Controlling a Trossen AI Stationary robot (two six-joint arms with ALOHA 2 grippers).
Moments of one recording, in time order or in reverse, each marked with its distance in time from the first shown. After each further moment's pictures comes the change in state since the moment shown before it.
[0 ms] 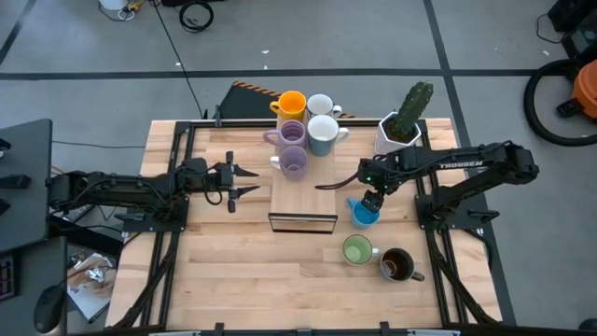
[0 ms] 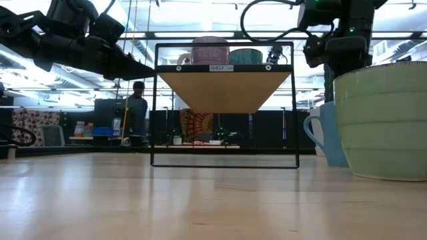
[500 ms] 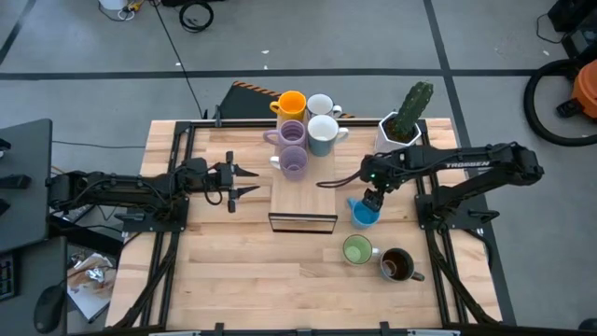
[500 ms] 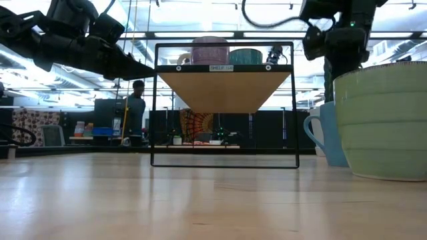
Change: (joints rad) left arm 0.000 0.000 0.000 0.001 0.000 0.001; right arm 0.000 -0.047 0.000 0.050 -0.005 -0.073
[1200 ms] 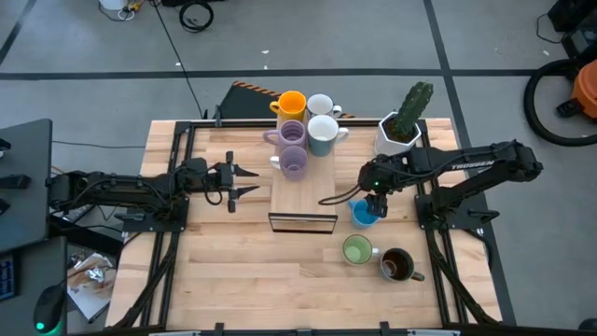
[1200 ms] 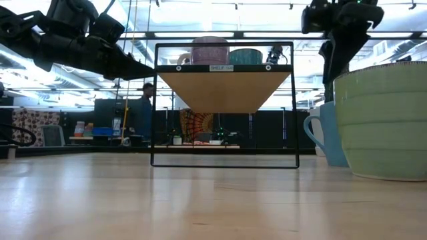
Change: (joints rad) left arm 0.000 0.000 0.000 0.002 0.000 0.001; right arm 0.123 0.005 0.111 -0.046 0.106 -0.210
